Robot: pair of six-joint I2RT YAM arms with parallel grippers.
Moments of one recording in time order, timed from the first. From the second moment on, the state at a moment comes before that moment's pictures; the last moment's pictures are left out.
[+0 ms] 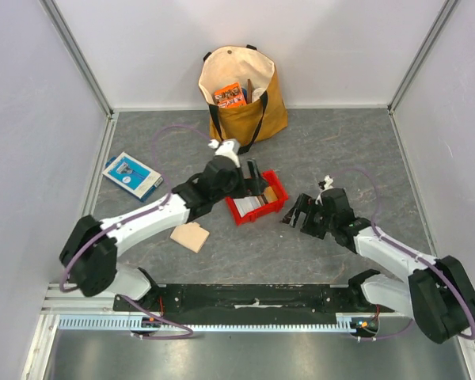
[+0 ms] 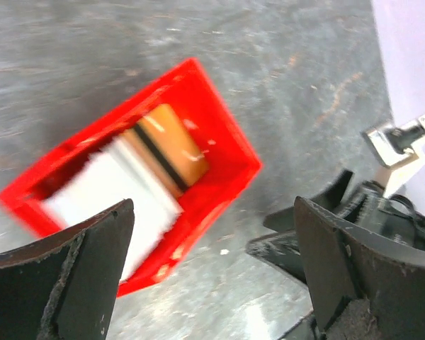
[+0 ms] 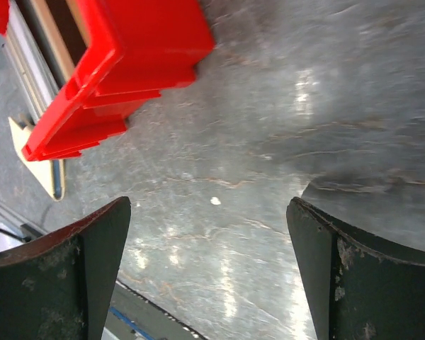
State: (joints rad) left arm -0.81 1.48 1.02 -0.05 -0.11 -0.72; right arm 0.39 1.10 0.40 -0.08 -0.25 0.75
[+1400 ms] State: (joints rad) left arm -0.47 1.77 0.86 0.39 0.42 -0.79; right arm 0.57 1.36 0.61 0.11 0.06 0.92
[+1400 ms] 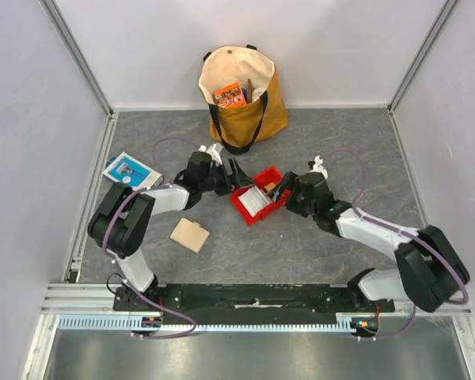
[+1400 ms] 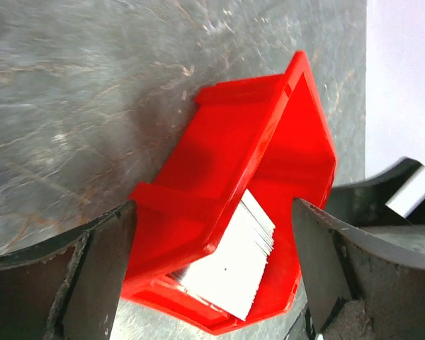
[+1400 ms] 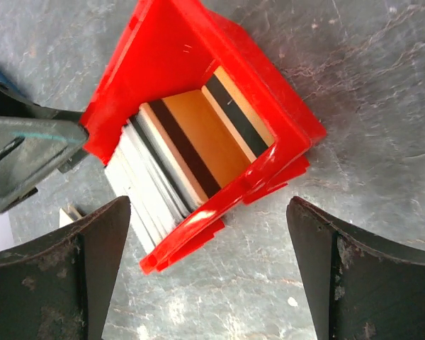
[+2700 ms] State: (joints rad) left arm -0.21 0.91 0.34 -0.34 -0.09 -1.00; right arm 1.01 2.03 1.23 0.09 -0.25 0.60
